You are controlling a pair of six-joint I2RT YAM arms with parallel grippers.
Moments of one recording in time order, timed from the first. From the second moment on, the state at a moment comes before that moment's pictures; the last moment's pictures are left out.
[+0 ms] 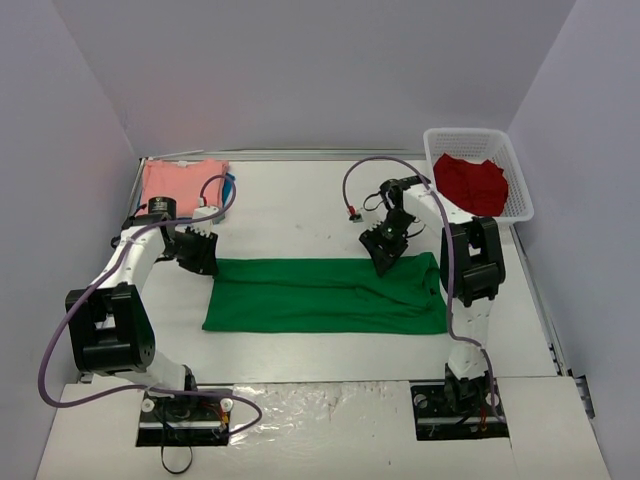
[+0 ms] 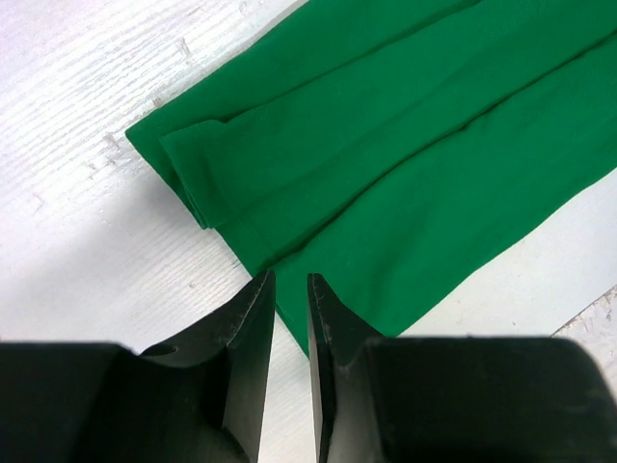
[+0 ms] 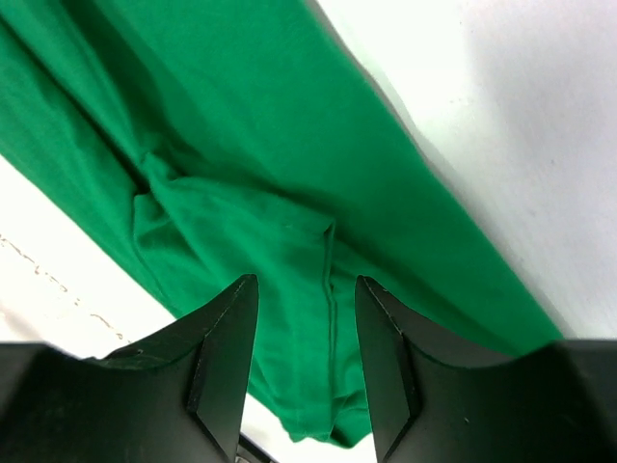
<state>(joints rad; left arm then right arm) 0.10 1.52 1.11 -0.85 0.55 0.50 0.29 2.07 1.60 -1.15 -0.38 -0.56</state>
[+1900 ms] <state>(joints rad) 0.12 1.46 1.07 -0.84 0.57 0.50 0.57 1.95 1.36 -1.16 -0.40 -0.53</state>
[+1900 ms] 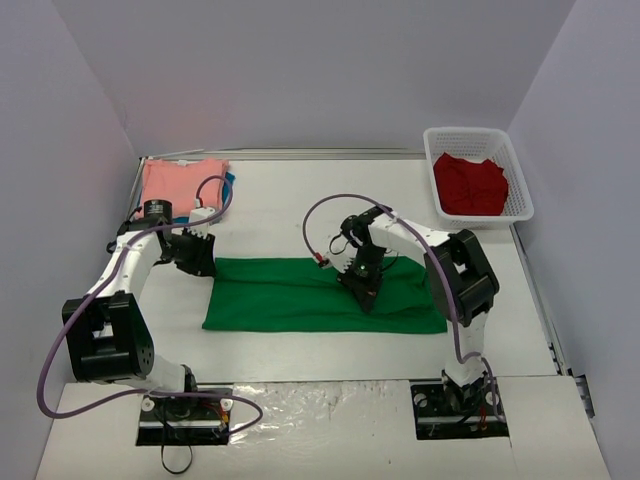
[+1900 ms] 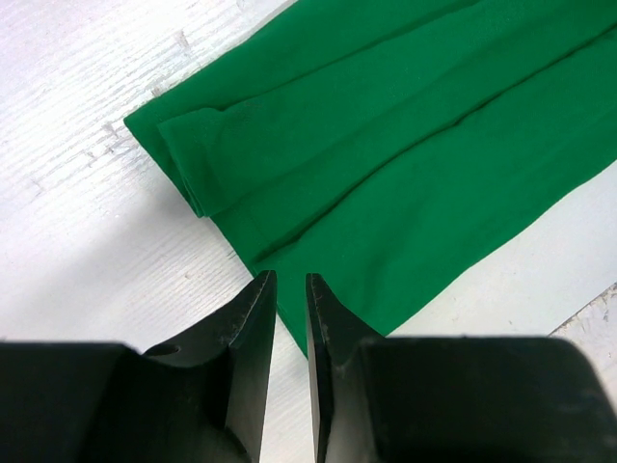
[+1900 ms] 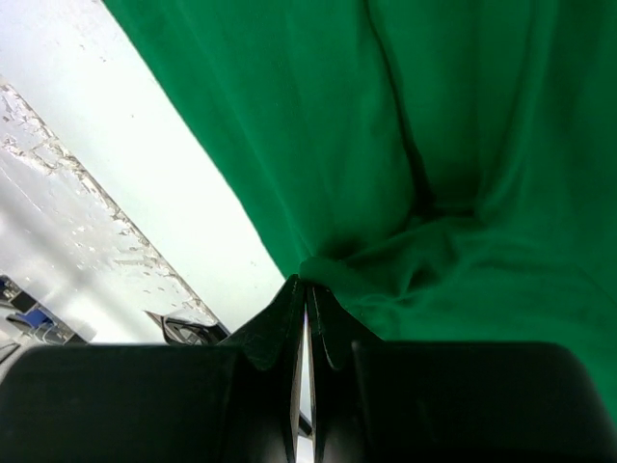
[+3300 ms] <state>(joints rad) 0.12 1.72 1.22 -0.80 0.58 0.56 0.19 1.53 1.19 -1.06 -0.36 -0.54</state>
